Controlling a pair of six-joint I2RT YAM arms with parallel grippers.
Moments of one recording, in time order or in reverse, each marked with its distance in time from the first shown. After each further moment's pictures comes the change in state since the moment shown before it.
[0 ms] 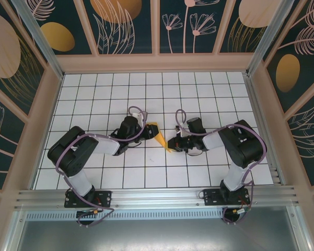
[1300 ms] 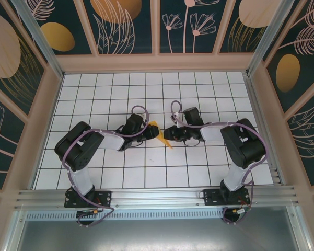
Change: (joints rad) left arm 0.000 0.091 0.105 -0.177 -0.050 0.008; right arm 0.001 -0.010 0.199 -0.192 0.080 -0.264
